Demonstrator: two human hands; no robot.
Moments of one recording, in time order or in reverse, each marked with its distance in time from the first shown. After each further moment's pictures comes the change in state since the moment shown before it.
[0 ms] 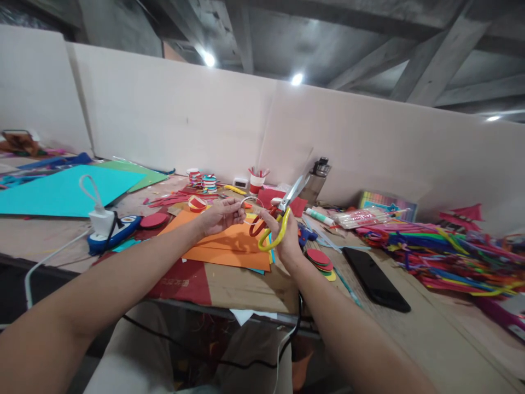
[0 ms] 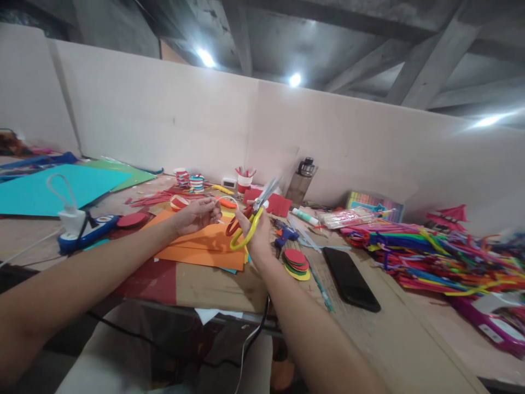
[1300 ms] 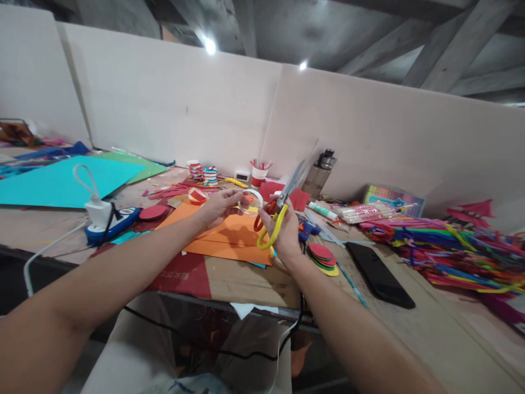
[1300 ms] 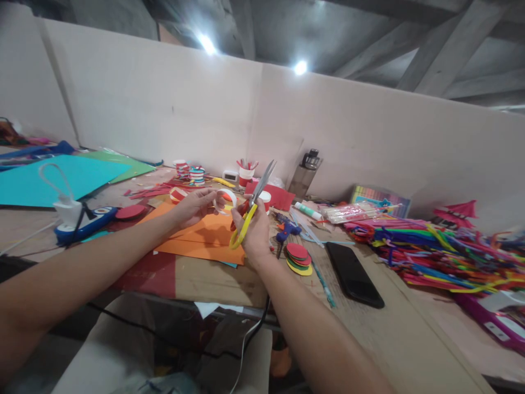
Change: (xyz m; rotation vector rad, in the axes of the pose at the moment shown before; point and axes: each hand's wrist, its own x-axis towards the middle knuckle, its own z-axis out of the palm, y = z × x) left_hand 0.002 -0.003 0.001 0.169 0.150 0.098; right_hand -0.009 -0.013 0.011 -0.104 -0.014 -0.014
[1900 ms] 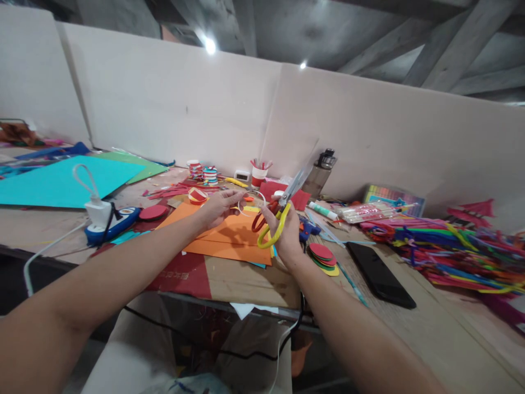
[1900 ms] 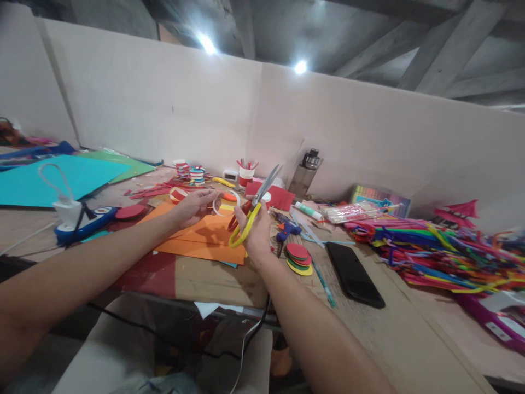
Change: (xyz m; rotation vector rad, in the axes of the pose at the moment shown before) left_hand 0.001 -0.001 -0.001 0.074 0.032 -0.031; right_hand 0.001 0.008 -0.006 -0.026 0.018 -0.038
